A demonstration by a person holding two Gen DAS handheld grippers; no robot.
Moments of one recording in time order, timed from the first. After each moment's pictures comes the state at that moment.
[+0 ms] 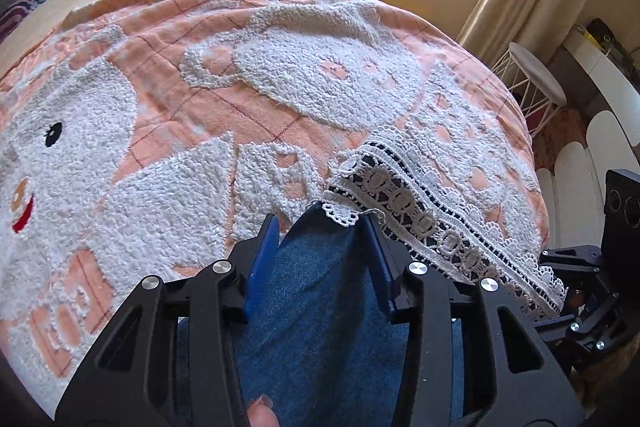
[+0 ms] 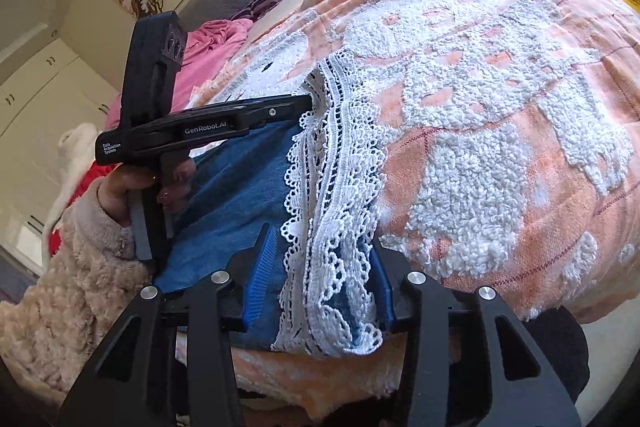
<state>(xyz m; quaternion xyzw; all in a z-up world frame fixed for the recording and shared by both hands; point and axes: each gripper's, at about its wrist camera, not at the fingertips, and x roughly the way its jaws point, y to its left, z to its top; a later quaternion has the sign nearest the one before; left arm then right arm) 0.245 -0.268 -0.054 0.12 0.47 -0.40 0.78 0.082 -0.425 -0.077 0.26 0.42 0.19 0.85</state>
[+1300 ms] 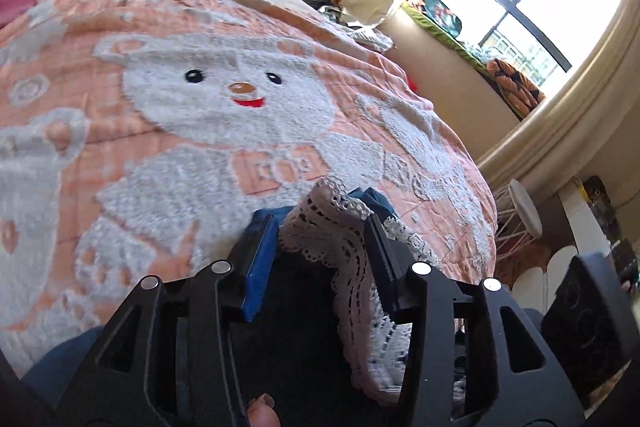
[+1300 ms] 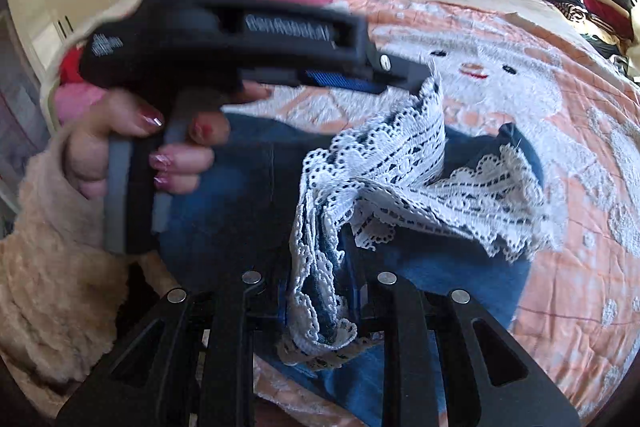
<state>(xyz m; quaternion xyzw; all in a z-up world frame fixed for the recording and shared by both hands) 0.192 -0.016 -0.005 -0.14 0.43 -0.29 0.84 0.087 -0.143 -0.029 -0.06 0.43 0.34 0.83</state>
